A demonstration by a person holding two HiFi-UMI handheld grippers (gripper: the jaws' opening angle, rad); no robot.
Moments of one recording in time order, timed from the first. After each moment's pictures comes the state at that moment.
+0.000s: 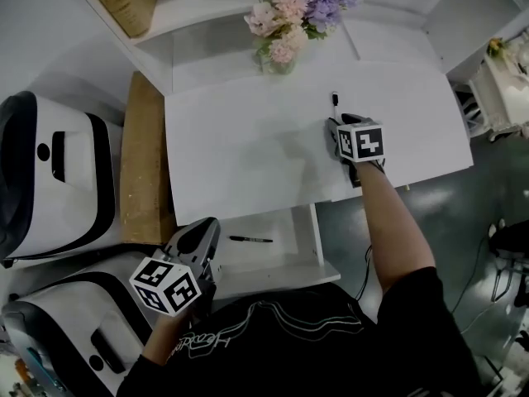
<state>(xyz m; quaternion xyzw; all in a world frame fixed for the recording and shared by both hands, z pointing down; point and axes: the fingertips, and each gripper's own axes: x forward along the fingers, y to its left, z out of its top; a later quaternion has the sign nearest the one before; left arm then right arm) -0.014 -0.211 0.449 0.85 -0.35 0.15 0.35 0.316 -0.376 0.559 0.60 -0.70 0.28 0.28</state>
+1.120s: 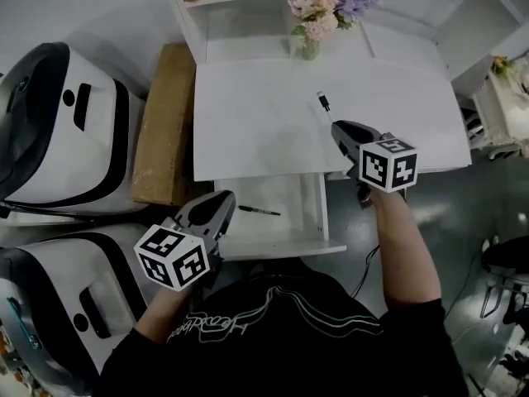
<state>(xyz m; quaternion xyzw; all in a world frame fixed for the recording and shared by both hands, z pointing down) -0.037 -0.149 0.407 0.87 -0.34 0.13 0.32 0.193 -0.261 0.439 0.49 -0.81 0.27 0.17</state>
